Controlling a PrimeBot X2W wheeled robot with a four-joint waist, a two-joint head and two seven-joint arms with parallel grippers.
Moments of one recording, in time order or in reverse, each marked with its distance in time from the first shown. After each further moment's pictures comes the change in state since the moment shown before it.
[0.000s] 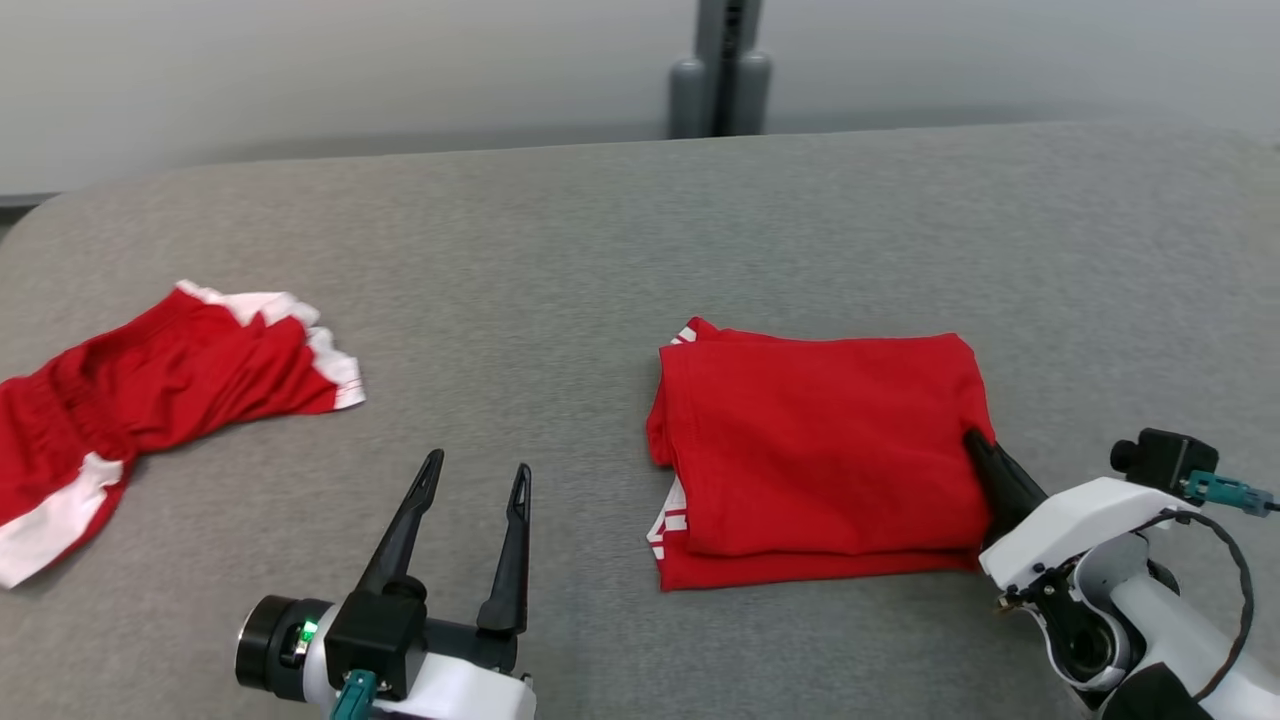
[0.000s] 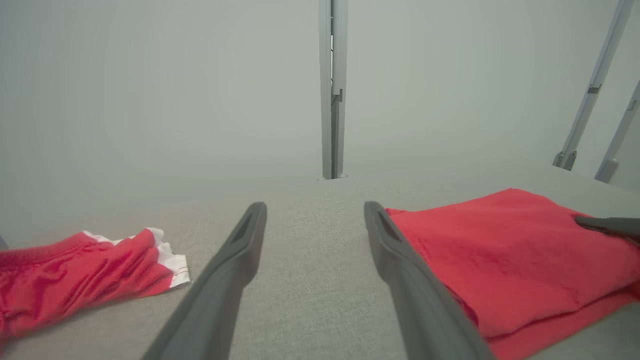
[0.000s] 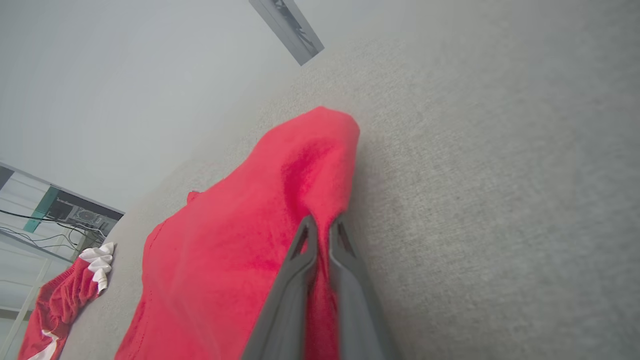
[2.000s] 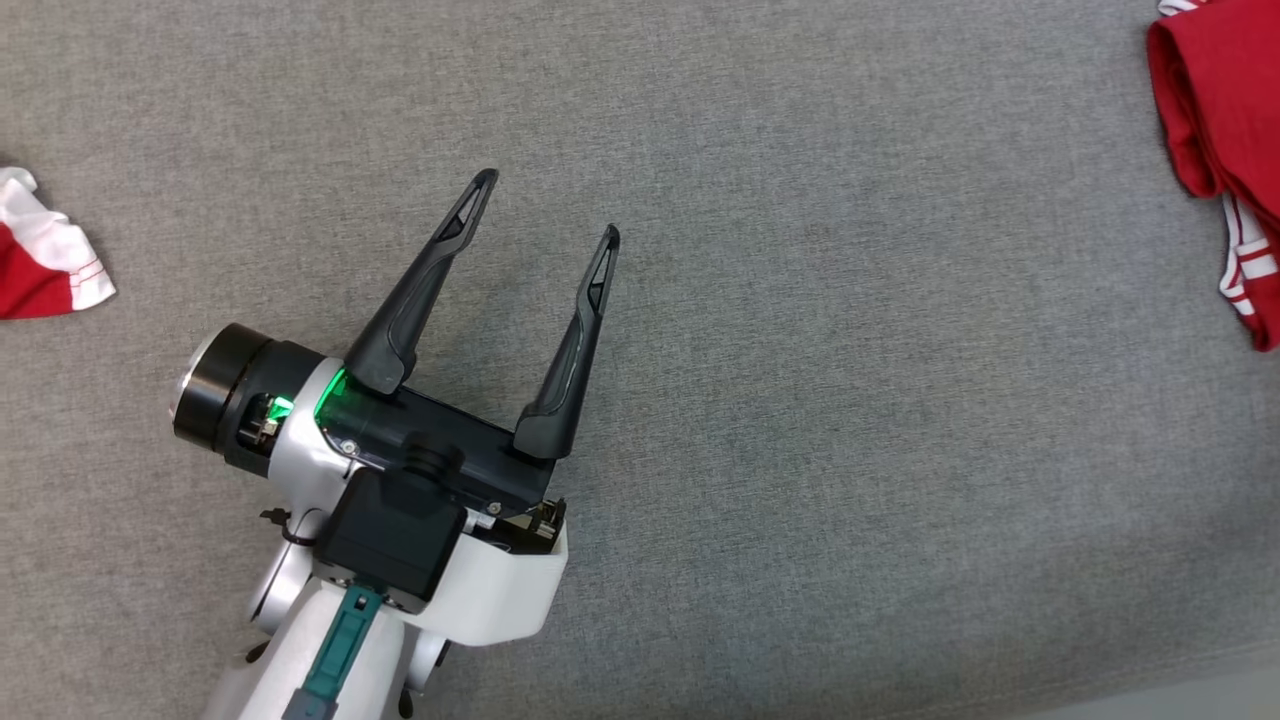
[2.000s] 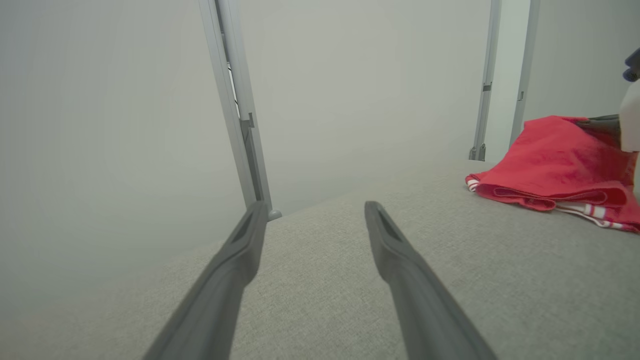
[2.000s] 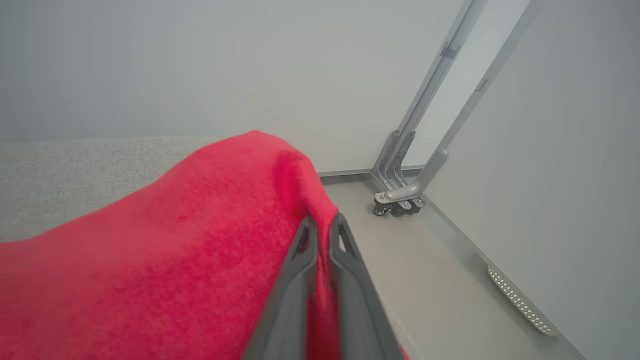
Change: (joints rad) left arm -0.316 0.067 -0.068 -0.314 0.164 -0.083 0.075; right arm -0.465 -0.186 -0.831 0.295 -1.059 0.000 -0.085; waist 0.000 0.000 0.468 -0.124
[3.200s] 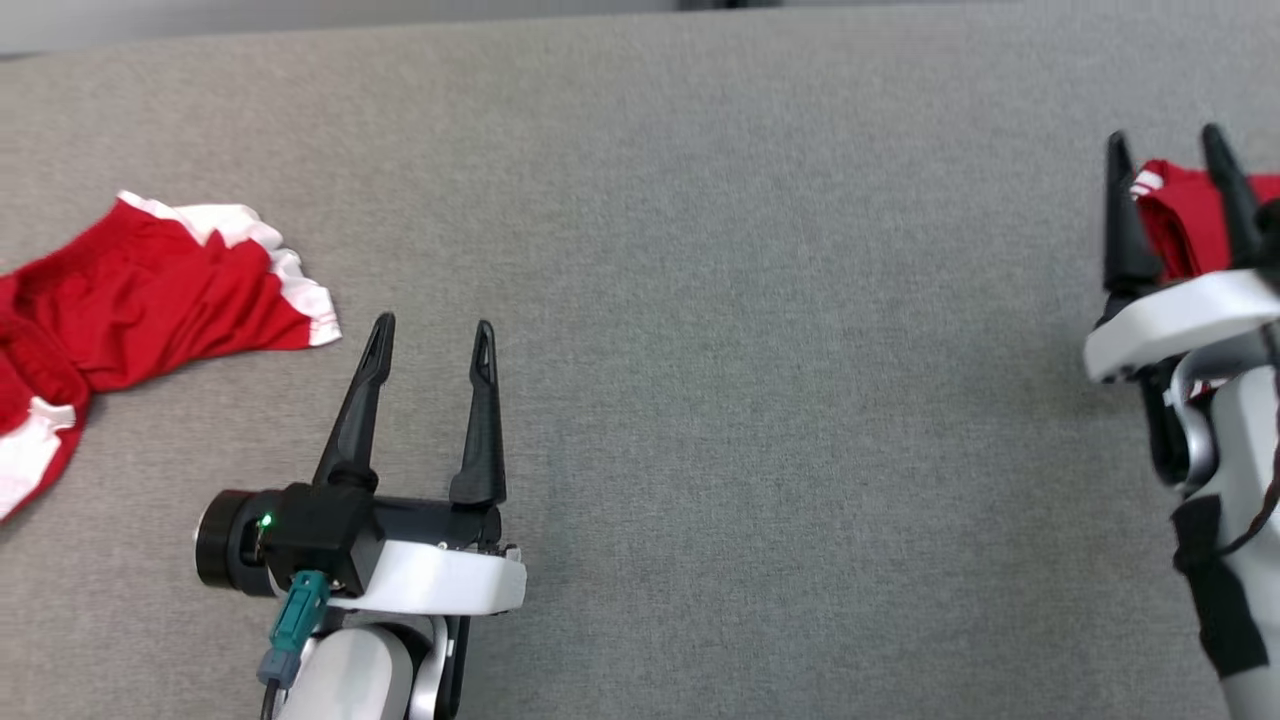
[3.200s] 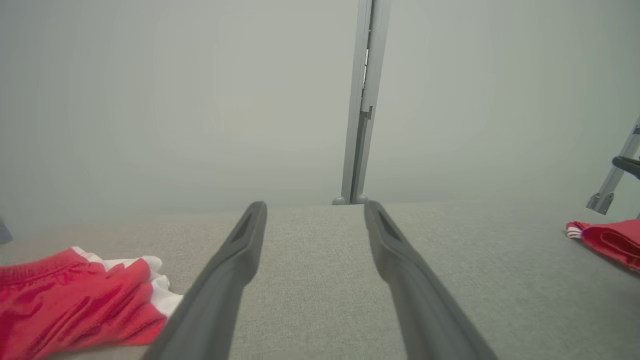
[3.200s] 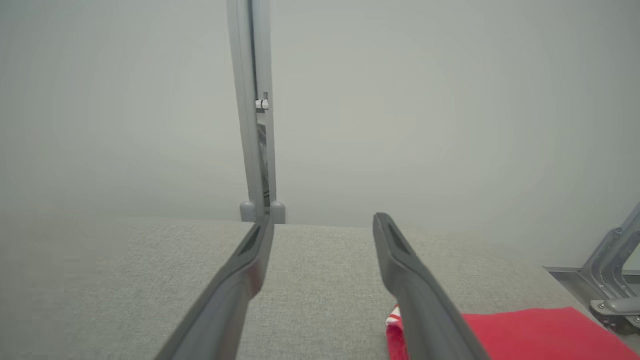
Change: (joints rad) left arm 0.147 -0.059 0.070 0.219 -0.240 0.174 -0.036; right arm 0.267 0.293 0.228 -0.374 -0.026 0.000 0.000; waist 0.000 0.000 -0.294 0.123
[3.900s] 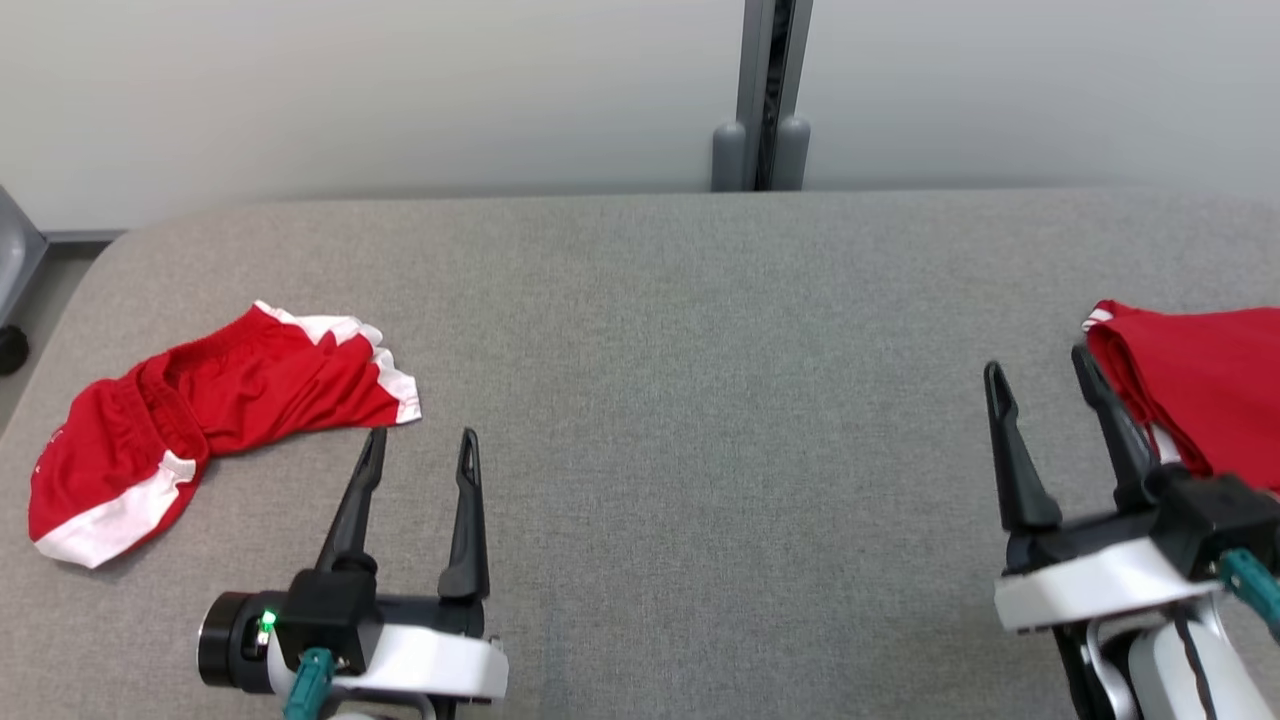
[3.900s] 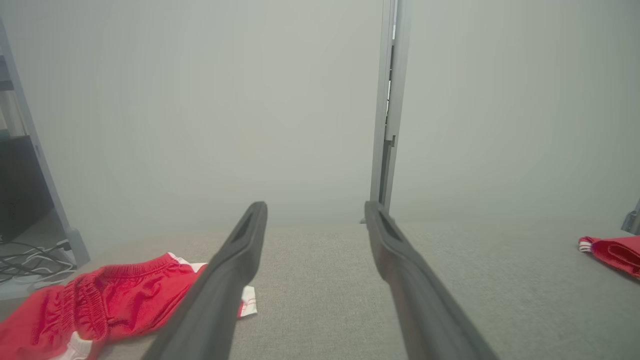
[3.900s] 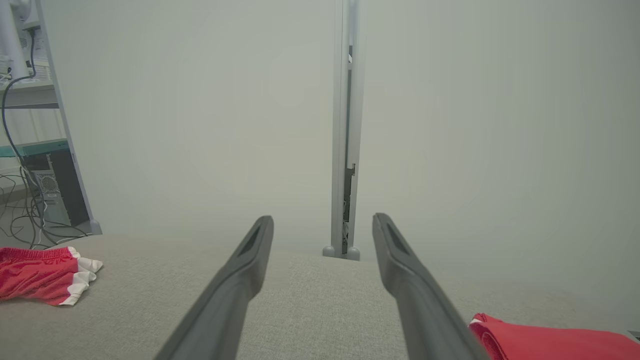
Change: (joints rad) left arm 0.124 0.003 0.028 0.087 0.007 -0.005 -0.039; right arm 0.501 0.081 0.080 -0.488 -0.005 0.000 0.000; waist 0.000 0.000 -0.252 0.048
